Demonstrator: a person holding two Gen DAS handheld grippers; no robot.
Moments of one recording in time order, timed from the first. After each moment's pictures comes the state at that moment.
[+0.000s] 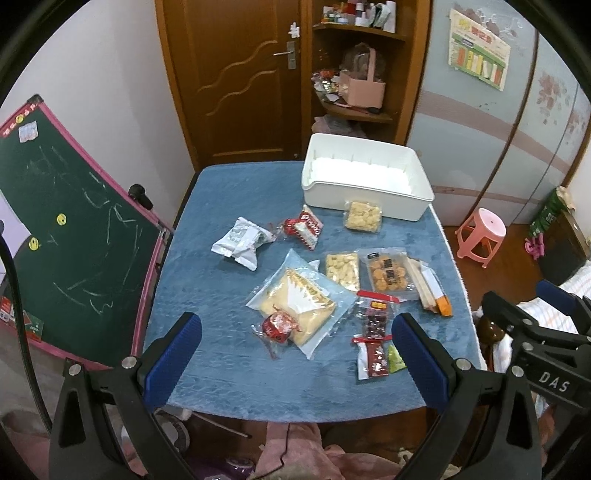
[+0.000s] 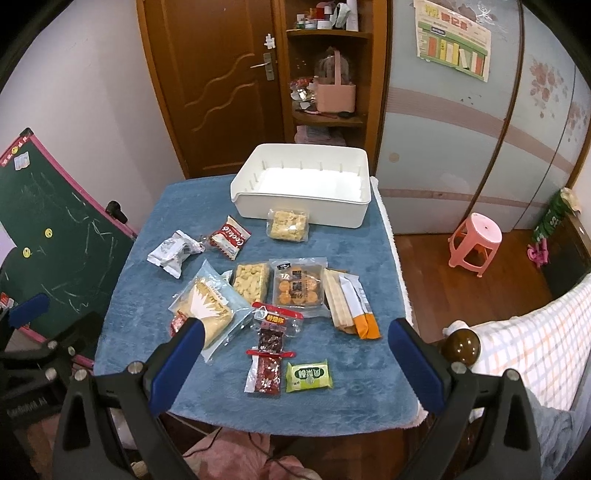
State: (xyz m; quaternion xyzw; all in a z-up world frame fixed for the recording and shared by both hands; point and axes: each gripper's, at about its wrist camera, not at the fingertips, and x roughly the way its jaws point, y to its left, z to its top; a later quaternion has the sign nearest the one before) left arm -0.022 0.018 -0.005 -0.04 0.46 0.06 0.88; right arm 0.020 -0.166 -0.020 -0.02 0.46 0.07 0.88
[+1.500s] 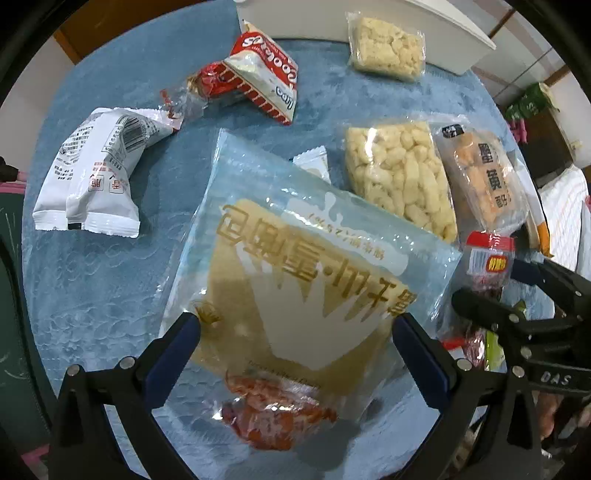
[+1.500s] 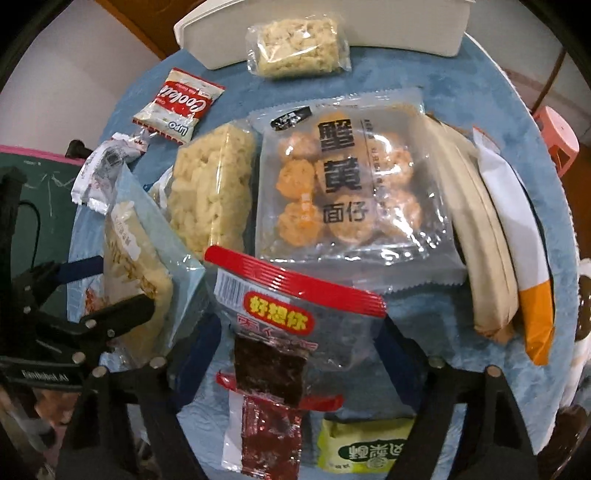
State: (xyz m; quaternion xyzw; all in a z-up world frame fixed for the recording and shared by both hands) left arm 0.172 0.036 -0.273 0.01 0.68 -0.08 0.73; right arm 0.130 -0.145 -0.270 0.06 0.65 0.14 0.74
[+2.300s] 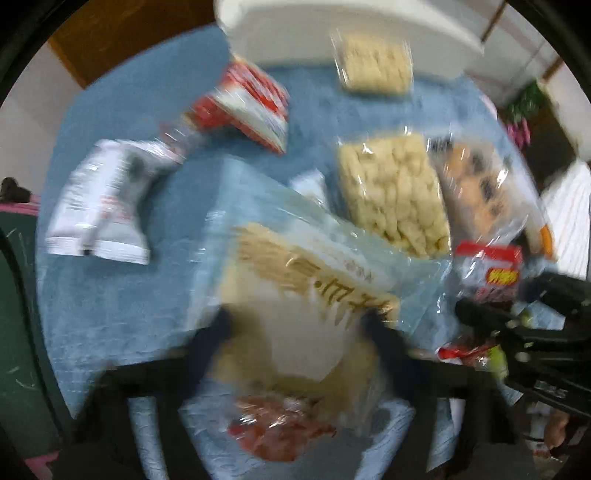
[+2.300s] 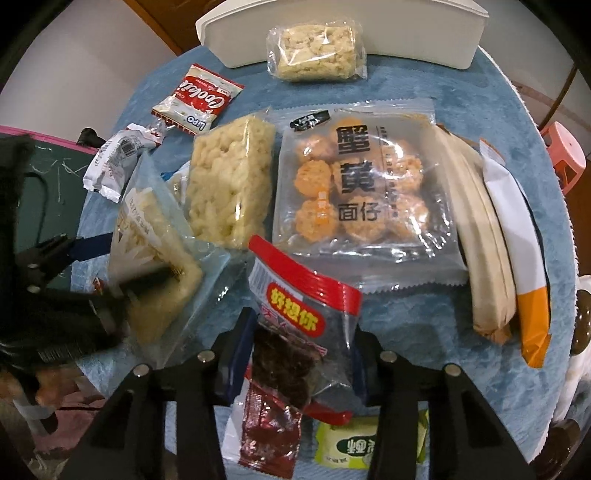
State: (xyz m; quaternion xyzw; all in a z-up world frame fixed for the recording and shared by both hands) left arm 0.162 0.021 -0.259 0.02 0.62 -0.07 0.78; right arm 0.128 -0.130 -0.264 0.04 0.65 0.16 0.74
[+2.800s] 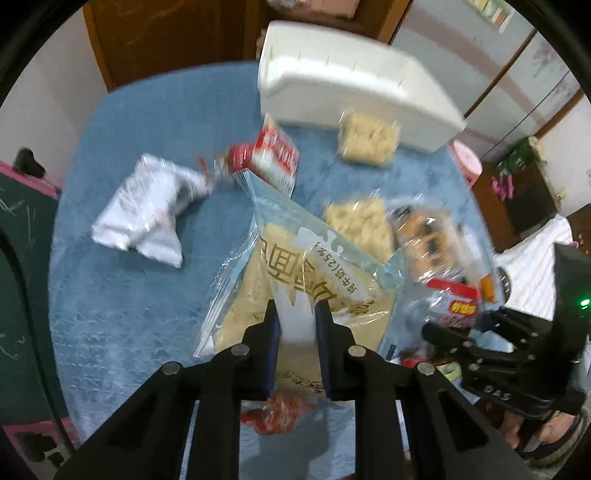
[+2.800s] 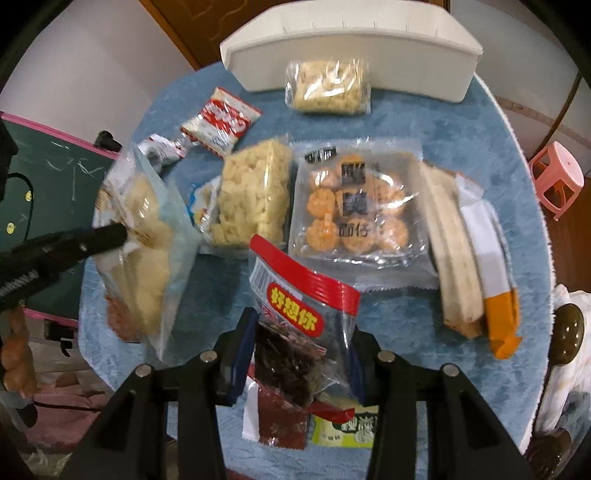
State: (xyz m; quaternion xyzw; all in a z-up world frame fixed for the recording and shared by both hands) left arm 0.143 0.058 -0.191 -0.06 0.58 -0.07 0.81; right arm 0.119 -0.142 -0.225 0.04 0.62 0.17 0.77
